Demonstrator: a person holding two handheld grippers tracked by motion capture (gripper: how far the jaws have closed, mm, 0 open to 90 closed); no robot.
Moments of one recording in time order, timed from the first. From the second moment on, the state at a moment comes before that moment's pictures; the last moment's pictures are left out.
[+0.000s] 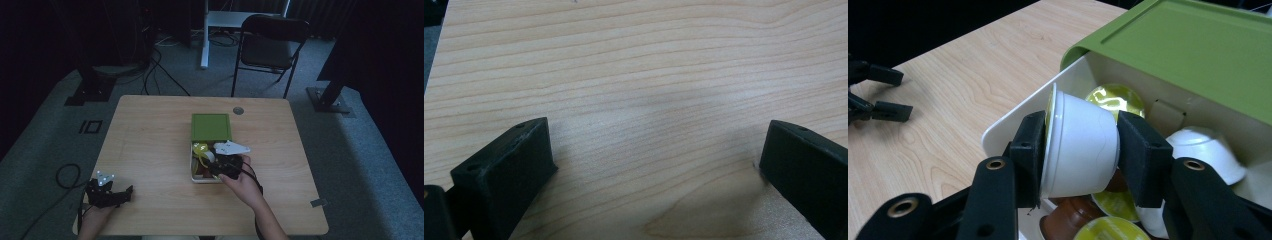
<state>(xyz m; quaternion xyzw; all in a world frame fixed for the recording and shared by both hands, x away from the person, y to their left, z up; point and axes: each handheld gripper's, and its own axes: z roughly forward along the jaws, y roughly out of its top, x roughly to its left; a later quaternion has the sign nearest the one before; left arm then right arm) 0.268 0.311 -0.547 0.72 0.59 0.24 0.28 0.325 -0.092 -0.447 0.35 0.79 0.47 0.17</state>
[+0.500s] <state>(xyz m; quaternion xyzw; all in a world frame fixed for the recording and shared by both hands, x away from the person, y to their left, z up) 0.268 0.311 -0.547 0.72 0.59 0.24 0.28 0.333 -0.118 -0.431 0.38 0.76 0.49 0.19</state>
